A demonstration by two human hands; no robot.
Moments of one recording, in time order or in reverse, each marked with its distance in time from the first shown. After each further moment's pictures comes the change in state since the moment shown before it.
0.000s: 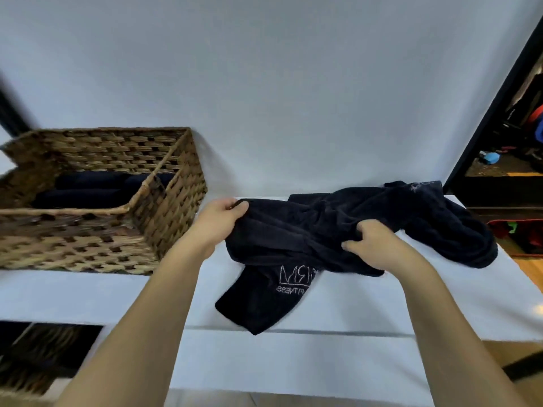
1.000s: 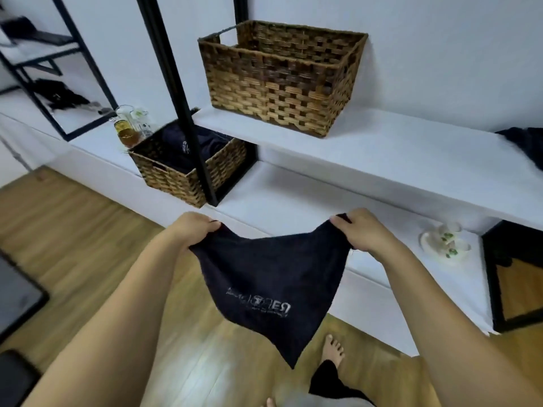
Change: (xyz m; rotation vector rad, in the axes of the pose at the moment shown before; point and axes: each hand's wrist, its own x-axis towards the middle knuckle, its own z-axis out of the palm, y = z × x) left_hand -0.379 -0.237 -0.209 0.211 0.320 -0.555; right_hand -0.259 -0.083 0.216 -0.022 -0.387 -0.212
